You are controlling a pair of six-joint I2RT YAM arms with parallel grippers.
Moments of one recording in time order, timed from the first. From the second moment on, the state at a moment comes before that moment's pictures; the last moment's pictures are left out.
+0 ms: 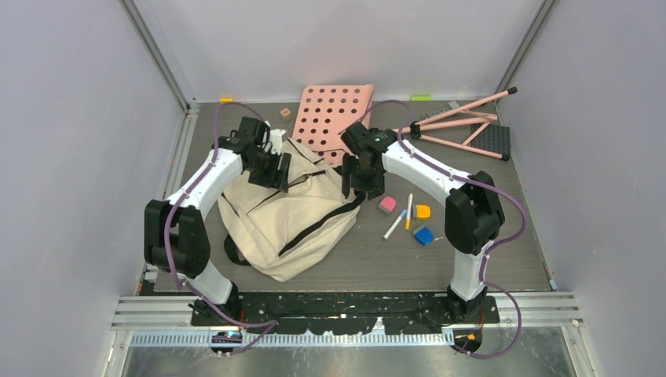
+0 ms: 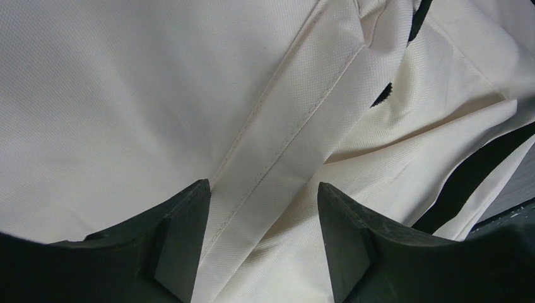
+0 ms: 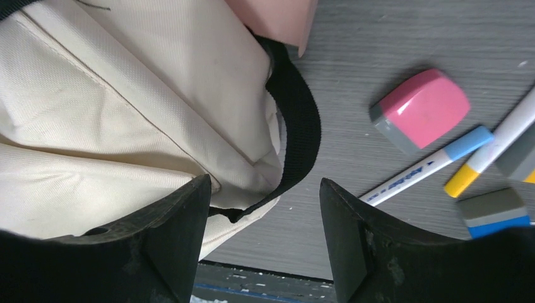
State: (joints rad) left arm -0.24 1.61 1.29 -0.80 0.25 0.02; right arm 0.66 1.88 1.61 -0.98 0.05 0.65
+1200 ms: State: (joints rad) left arm -0.24 1.24 1.09 -0.77 0.07 -0.25; right arm 0.66 2.26 2.35 -0.92 0.14 0.46
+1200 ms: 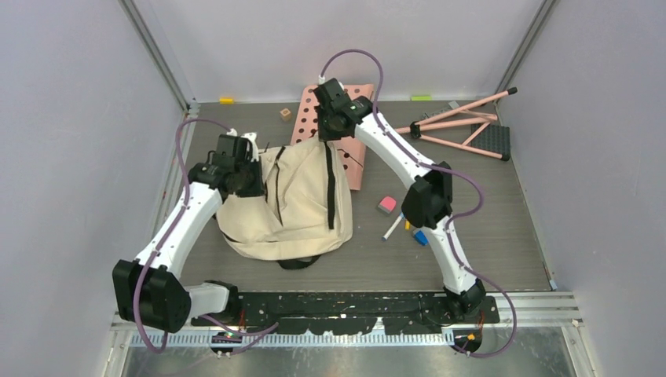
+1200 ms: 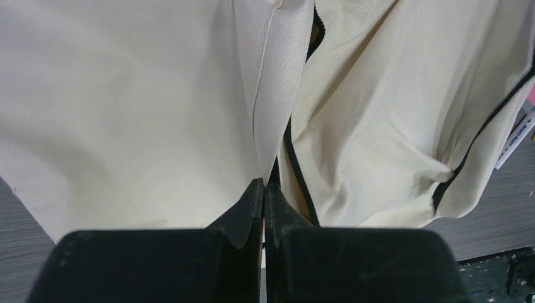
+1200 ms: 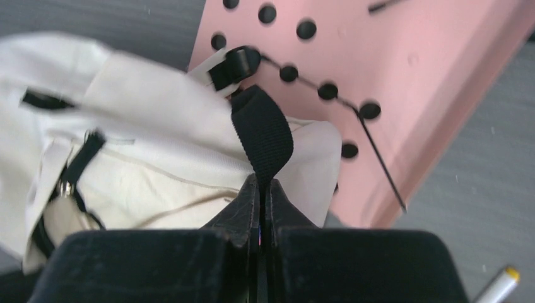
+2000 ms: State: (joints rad) left arm -0.11 1.46 1.04 -0.68 0.18 -0.34; right arm 0.77 2.12 2.17 -0.85 0.26 0.32
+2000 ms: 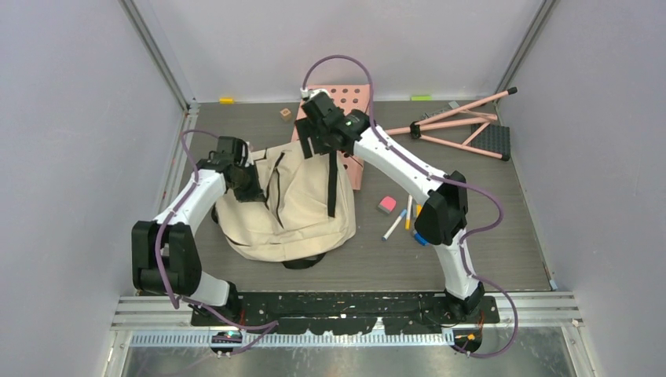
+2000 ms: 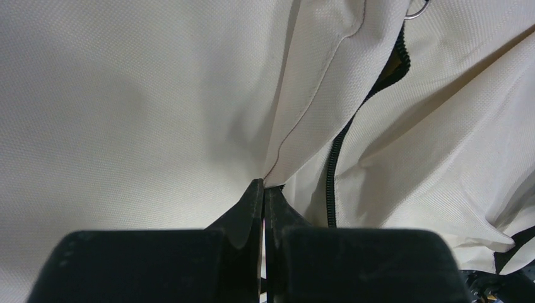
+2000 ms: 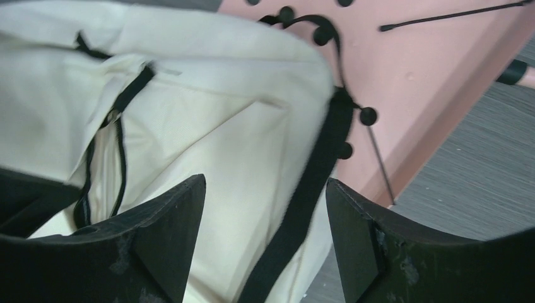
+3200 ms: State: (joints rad) left arm 0.05 1.38 0.79 -0.41 0.44 -0.43; right arm 1.20 2.28 2.12 -0.86 0.53 0.30
